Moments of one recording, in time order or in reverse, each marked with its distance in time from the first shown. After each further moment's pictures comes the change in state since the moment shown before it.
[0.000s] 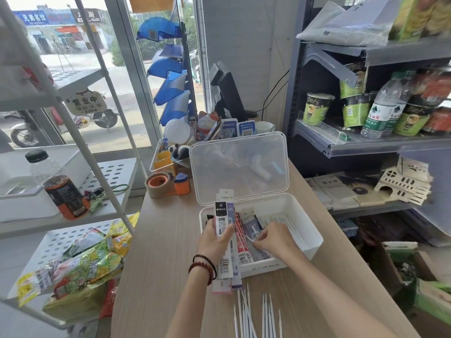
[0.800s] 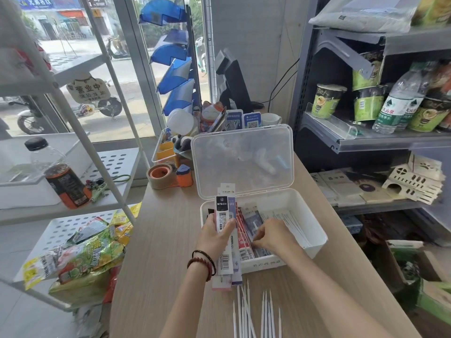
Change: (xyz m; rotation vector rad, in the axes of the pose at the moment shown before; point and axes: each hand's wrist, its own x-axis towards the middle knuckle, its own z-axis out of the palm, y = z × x) left_hand -0.001 0.003 0.000 0.027 0.020 0.024; right_hand 0.006 -0.006 0.002 -0.097 -0.105 -0.018
